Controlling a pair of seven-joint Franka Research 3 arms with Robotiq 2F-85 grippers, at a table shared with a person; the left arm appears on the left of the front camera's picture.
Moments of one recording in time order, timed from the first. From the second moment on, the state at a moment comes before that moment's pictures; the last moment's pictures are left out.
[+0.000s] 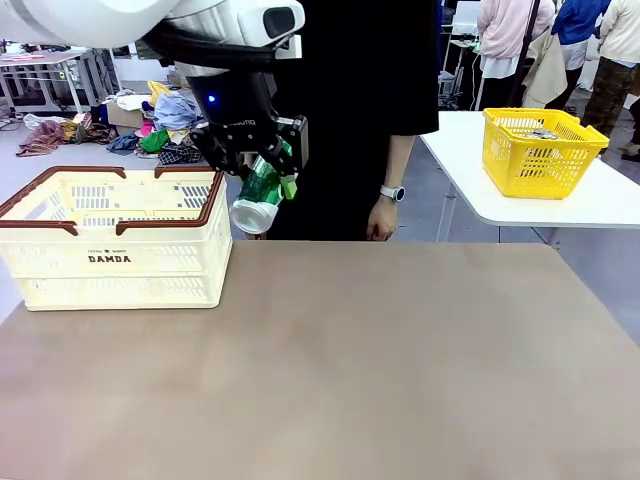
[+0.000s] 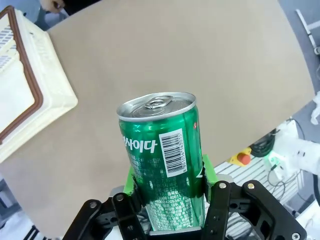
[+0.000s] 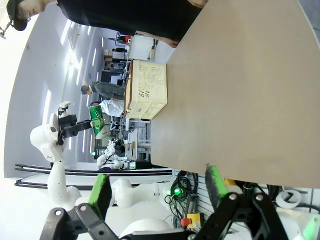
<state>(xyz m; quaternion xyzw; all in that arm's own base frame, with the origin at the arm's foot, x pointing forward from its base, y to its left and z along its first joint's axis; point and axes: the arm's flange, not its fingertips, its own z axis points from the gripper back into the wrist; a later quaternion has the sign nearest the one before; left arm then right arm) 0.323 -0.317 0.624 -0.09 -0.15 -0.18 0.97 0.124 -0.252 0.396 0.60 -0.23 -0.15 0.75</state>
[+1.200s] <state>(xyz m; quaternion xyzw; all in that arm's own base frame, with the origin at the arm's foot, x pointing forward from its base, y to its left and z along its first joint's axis) 0.552 -0.105 0.590 -0.07 -0.14 0.05 0.99 0.124 -0.253 0.396 0.60 -0.23 -0.15 0.75</state>
